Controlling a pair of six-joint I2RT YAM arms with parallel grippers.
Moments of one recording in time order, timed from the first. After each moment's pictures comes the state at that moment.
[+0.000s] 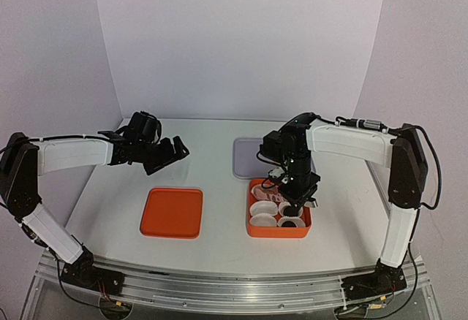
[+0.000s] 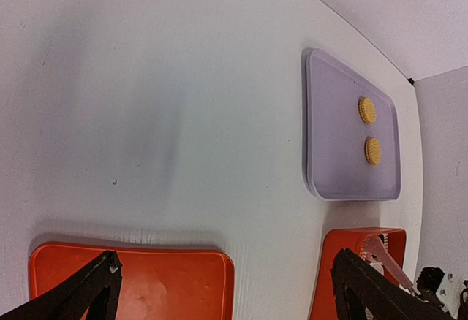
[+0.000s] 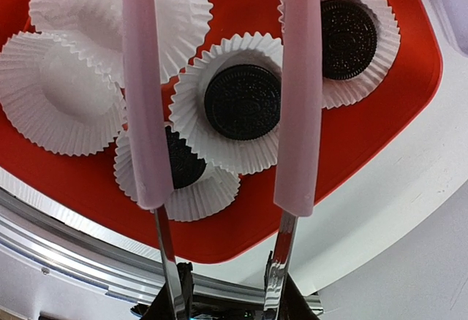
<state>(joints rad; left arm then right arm) -0.54 1.53 1.01 -0.22 0.02 -0.79 0.81 1.93 1.60 -1.41 0.10 0.12</state>
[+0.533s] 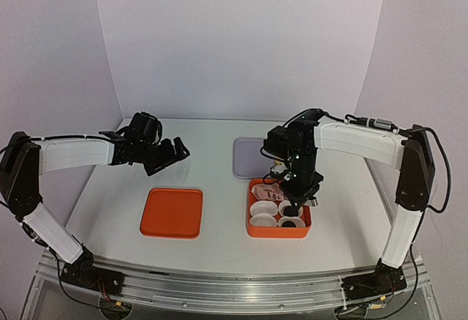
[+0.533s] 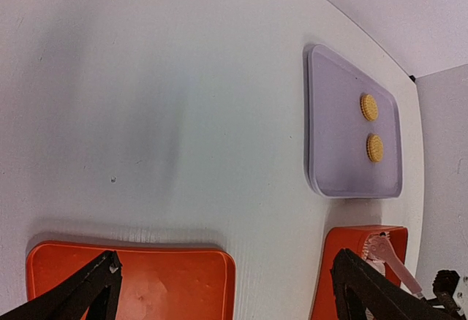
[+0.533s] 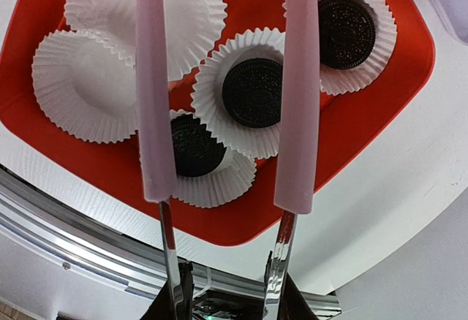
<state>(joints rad) -0.54 1.54 1.01 -0.22 0.03 -0.79 0.81 1.87 1.59 -1.41 0.06 0.16</state>
